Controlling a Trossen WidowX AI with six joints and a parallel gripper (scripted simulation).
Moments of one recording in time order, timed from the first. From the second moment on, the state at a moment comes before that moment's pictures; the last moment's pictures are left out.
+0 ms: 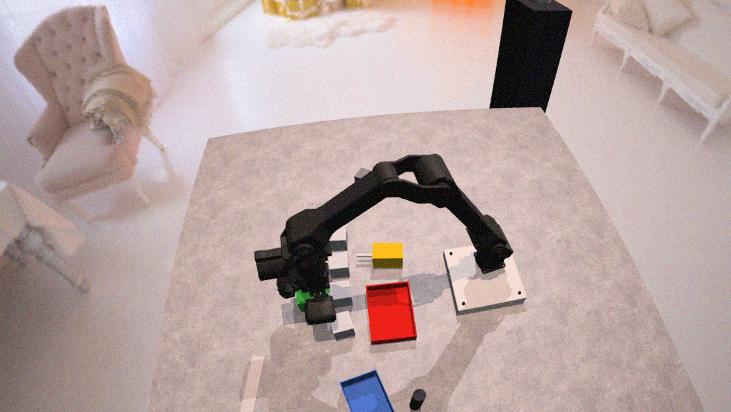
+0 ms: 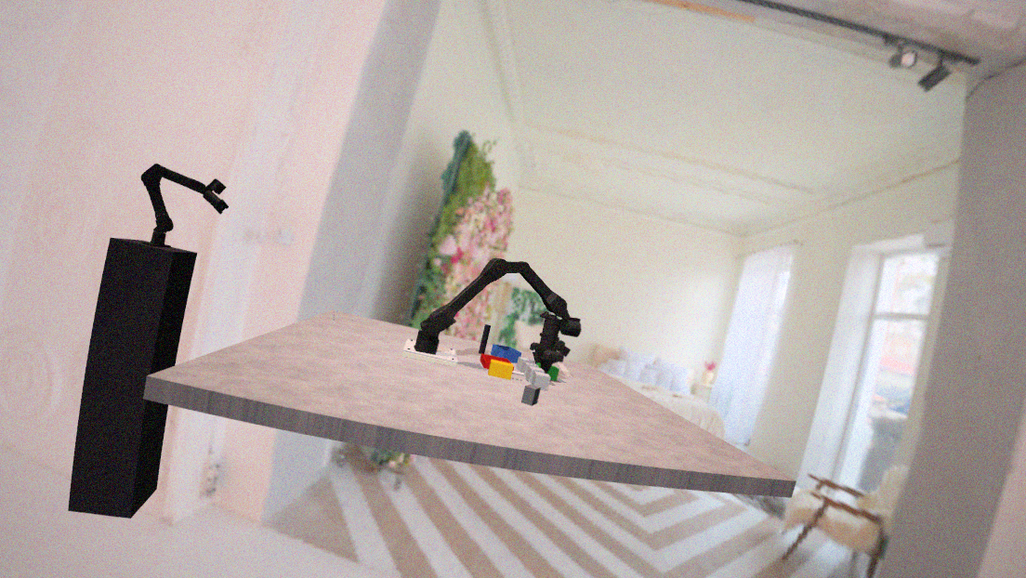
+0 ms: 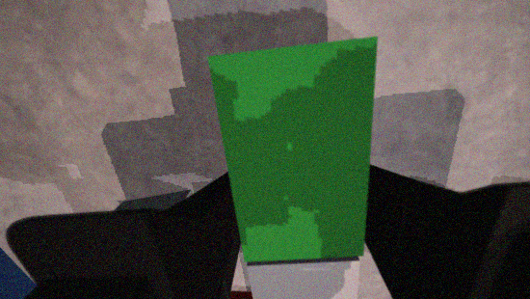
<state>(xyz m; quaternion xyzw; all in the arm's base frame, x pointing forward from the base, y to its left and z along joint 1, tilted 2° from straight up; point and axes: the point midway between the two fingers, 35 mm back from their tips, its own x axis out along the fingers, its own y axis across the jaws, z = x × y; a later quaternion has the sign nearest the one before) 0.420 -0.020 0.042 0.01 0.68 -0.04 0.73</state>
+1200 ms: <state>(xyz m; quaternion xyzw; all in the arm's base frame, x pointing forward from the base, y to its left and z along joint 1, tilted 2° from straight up) 0.431 -0.021 0.043 0.01 0.68 -0.04 0.73</state>
